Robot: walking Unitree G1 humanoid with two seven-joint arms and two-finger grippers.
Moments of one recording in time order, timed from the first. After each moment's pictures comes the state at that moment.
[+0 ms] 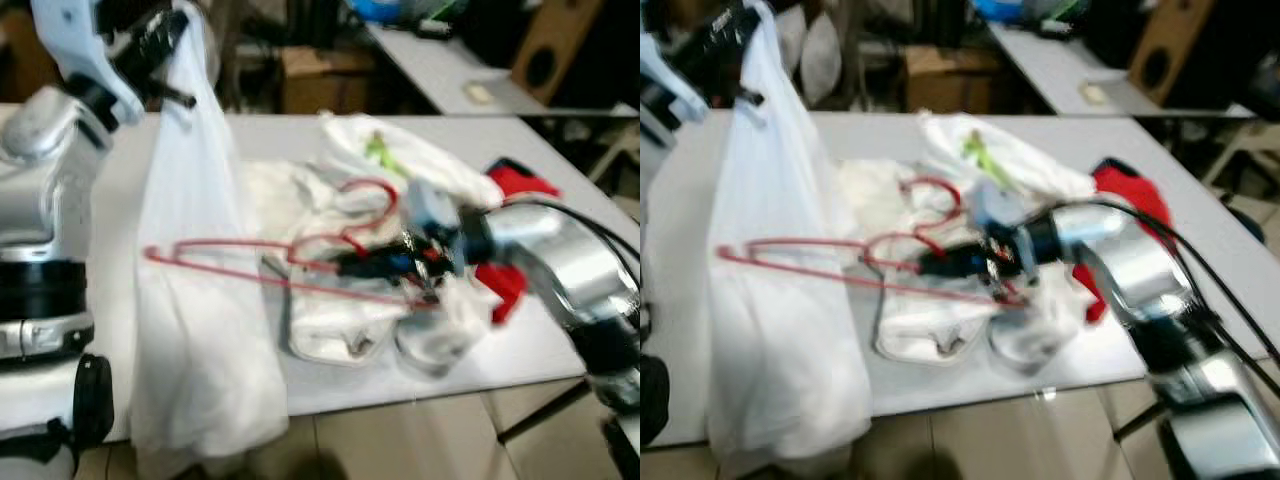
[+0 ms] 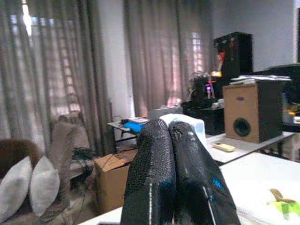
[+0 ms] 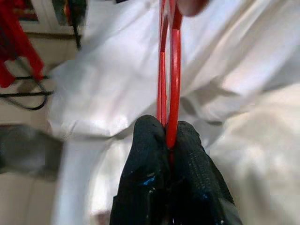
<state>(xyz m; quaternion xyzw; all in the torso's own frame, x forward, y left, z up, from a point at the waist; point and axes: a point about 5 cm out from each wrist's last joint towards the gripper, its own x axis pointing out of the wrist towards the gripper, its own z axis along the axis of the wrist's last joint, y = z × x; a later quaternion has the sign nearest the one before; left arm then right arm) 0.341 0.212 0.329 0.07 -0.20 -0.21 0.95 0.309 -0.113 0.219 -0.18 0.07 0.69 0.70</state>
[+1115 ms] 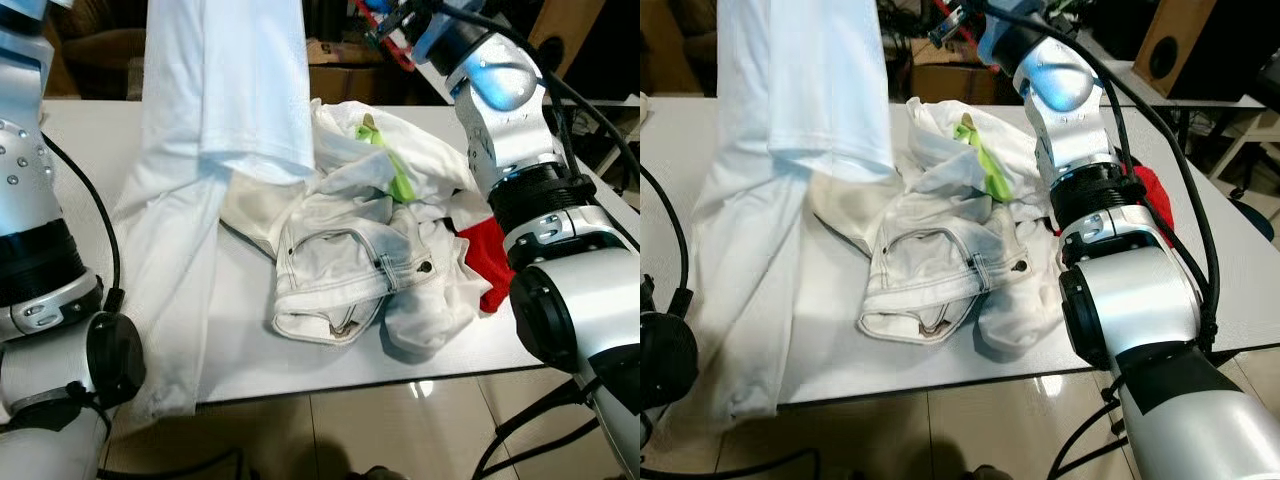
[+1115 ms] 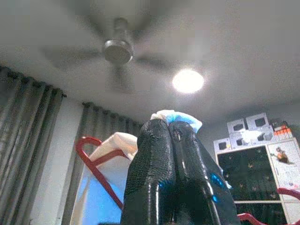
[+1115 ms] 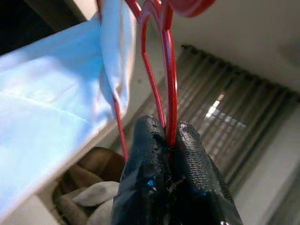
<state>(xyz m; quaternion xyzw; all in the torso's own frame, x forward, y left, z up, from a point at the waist) 0.289 0.210 0.414 -0.11 -0.45 -0.30 0.83 0.389 -0.090 0.359 -0.18 -0.39 0.27 0.86</state>
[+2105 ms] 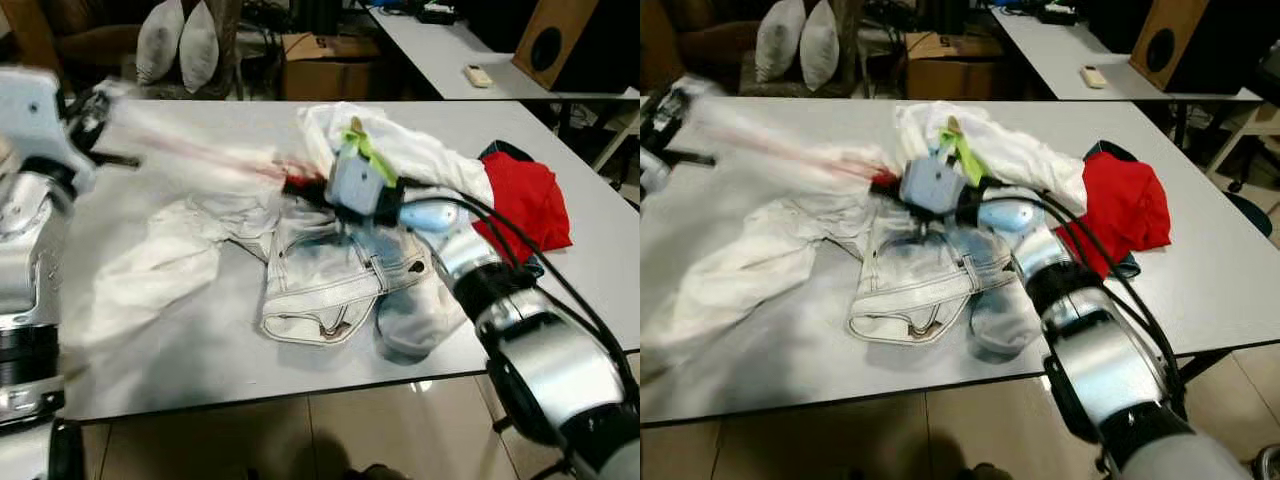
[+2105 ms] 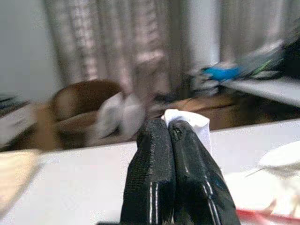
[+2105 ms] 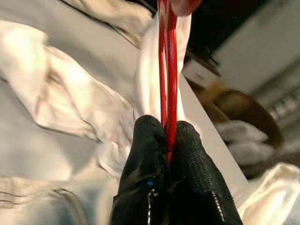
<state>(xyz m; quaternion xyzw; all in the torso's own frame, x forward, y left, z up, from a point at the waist) 0.325 0.285 0.258 0.12 -0.11 0.04 0.99 0.358 -0.057 0.200 -0.29 -0.17 0.55 0.76</state>
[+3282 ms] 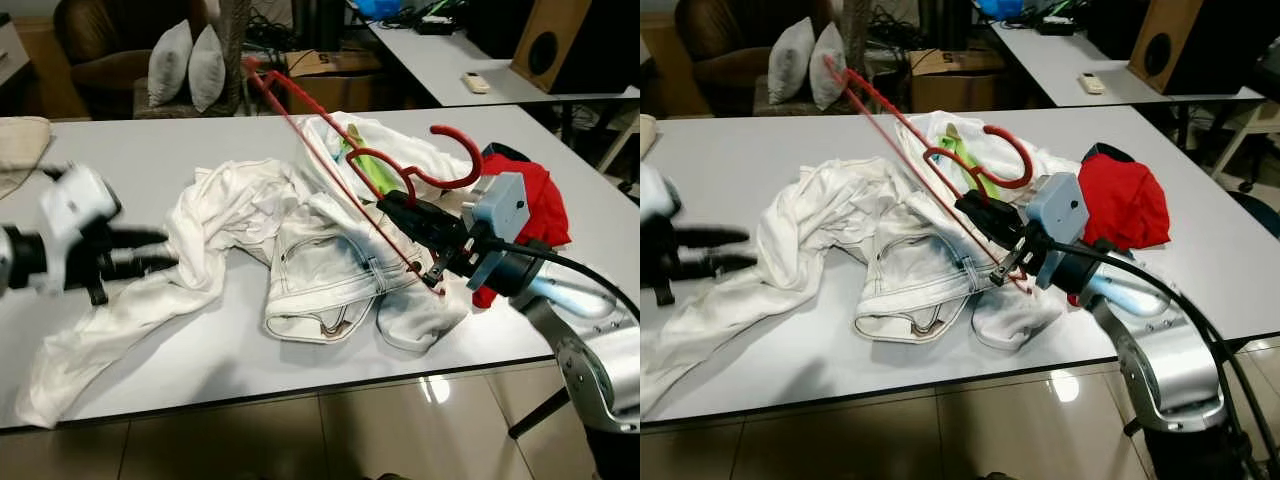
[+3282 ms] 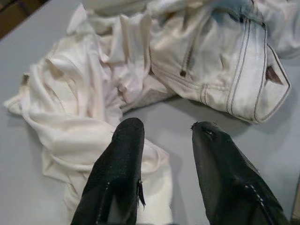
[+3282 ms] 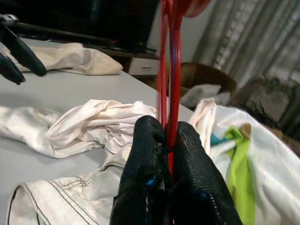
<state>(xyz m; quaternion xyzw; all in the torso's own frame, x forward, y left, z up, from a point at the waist) 0.256 0.272 0.240 0.22 0.19 -0.40 0.87 0.262 -0.141 0.215 -0.10 -0.07 0.40 0.91</state>
